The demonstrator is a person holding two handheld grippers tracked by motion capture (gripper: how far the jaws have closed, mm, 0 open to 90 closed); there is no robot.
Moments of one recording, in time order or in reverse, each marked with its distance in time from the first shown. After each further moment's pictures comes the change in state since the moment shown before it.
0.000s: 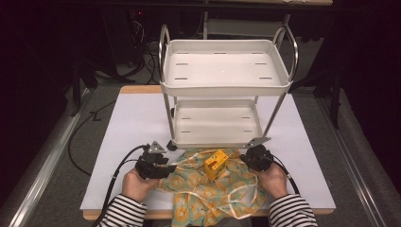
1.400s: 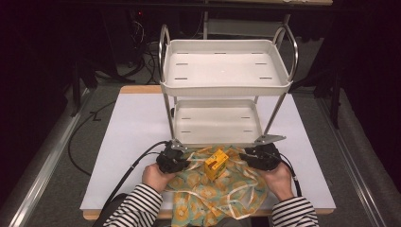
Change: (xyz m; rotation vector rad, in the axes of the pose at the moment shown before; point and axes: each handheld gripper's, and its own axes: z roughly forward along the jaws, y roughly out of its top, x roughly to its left) left arm -0.014 -0.010 0.060 0.095 -0.068 0.050; right arm 0.000 0.004 -0.040 -0.166 0.064 0.063
